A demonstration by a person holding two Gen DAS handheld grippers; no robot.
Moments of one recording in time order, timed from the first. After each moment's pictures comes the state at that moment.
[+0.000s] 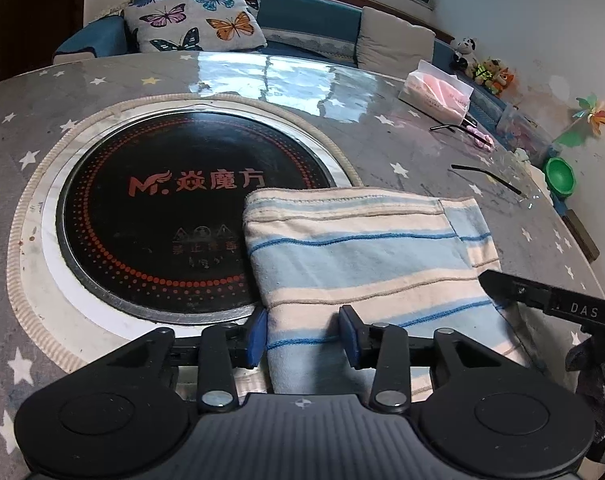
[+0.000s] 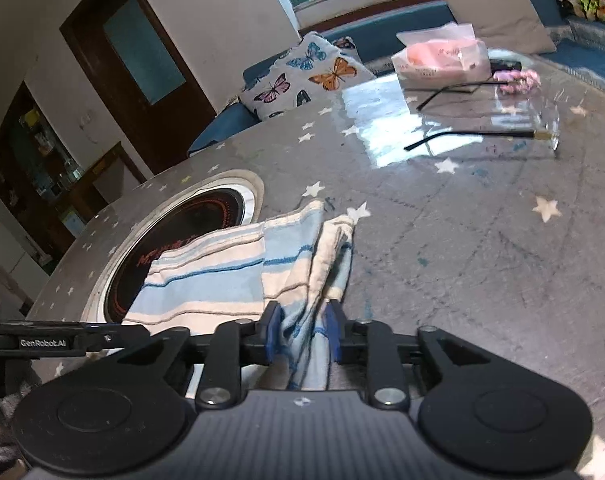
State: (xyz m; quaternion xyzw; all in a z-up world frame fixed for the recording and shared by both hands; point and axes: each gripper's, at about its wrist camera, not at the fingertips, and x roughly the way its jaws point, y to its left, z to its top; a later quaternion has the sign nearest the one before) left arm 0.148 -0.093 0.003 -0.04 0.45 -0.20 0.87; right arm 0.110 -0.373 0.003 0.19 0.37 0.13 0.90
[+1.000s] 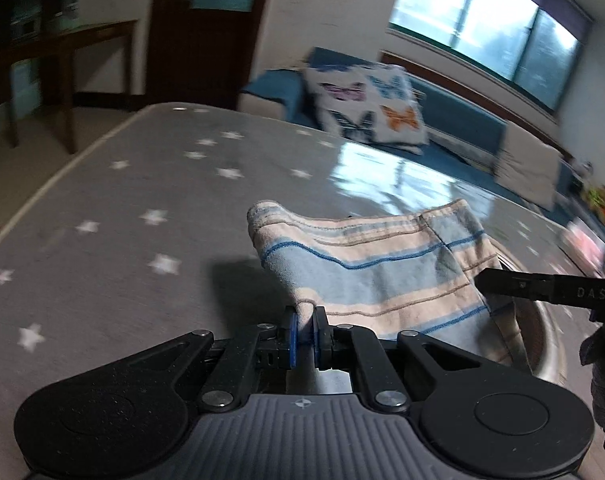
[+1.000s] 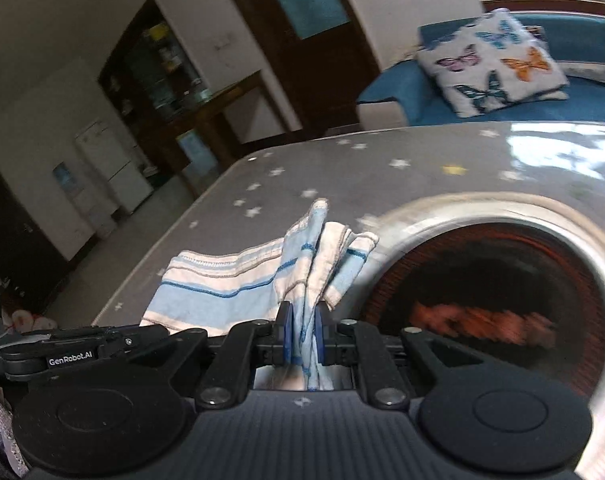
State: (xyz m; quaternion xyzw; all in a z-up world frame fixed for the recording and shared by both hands) left arm 0.132 0.171 0.056 -0.12 0.37 0.01 0.92; right arm 0.227 -0.084 0.063 0.10 0.38 0.34 0.85
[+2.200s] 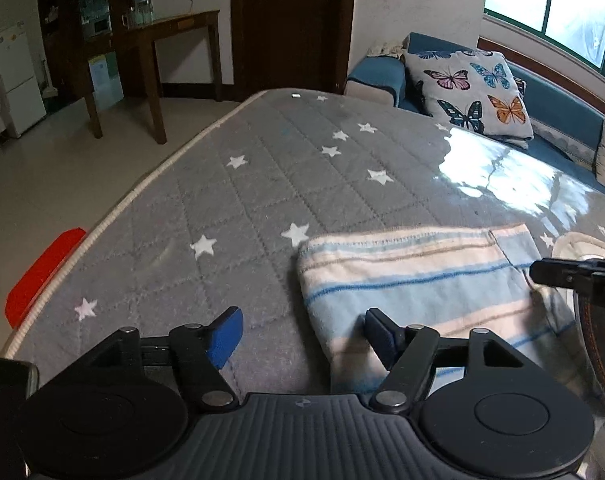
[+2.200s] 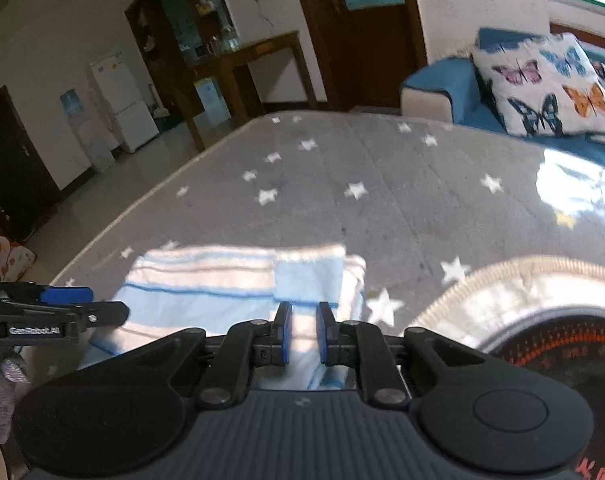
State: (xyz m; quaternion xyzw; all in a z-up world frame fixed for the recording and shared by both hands) left arm 0.184 0.235 0.022 -0.08 0.40 0.15 0.90; right arm 0.290 0.036 0.026 -0.01 0.38 0.37 0.85
